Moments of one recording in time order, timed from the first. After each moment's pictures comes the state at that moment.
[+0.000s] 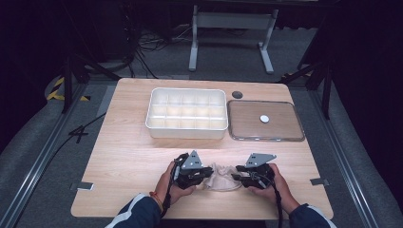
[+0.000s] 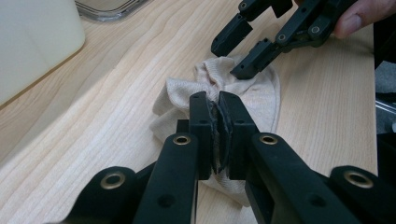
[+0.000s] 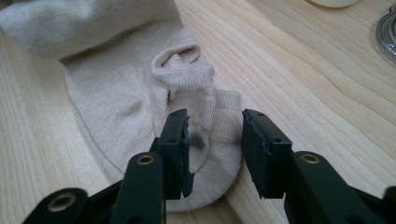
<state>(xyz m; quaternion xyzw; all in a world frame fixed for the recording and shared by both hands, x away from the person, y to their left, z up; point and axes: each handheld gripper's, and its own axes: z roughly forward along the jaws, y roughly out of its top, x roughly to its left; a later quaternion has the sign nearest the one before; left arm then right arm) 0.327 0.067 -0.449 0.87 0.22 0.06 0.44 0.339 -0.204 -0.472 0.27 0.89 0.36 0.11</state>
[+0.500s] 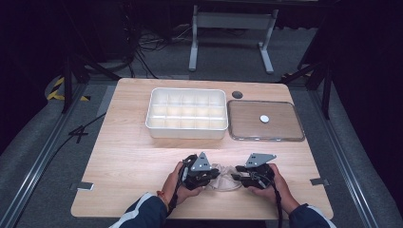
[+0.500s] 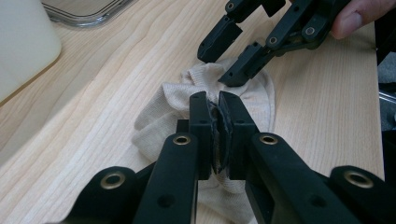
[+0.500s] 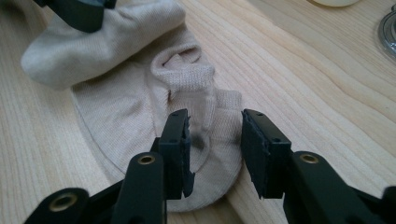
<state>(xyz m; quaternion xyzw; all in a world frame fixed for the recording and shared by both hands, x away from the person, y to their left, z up) 0.328 0.046 -0.453 0.88 0.20 0.06 0.43 0.339 -0.203 -0.473 0.27 0.88 0.37 0.10</state>
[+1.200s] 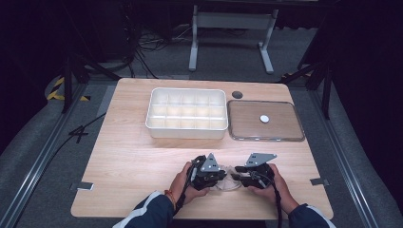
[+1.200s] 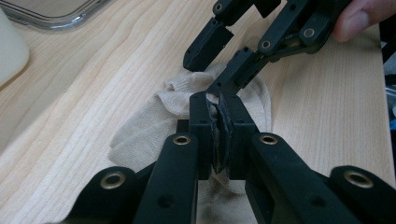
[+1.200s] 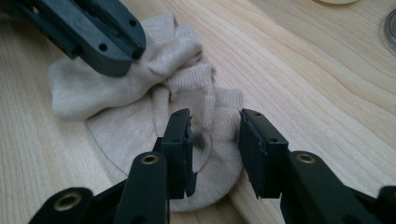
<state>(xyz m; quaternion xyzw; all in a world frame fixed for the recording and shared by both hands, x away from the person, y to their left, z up) 0.332 0.024 -0.462 0.89 0.19 0.05 0.41 0.340 -0.204 -0.475 0.28 0.88 0.37 0.09</state>
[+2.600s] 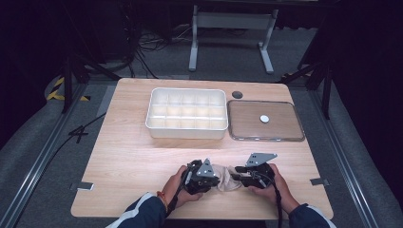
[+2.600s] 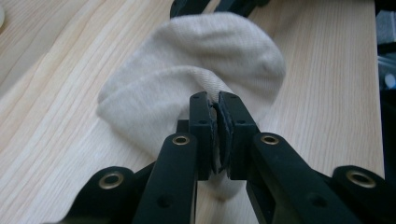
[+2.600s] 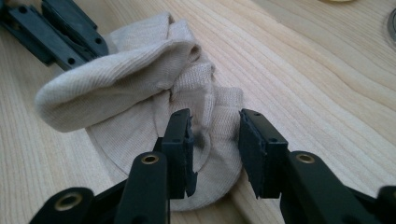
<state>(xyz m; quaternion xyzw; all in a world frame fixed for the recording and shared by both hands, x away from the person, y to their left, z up) 0.324 0.037 -0.466 0.91 0.17 0.03 0.39 0.341 -0.205 -0.475 0.28 0.88 0.37 0.08</state>
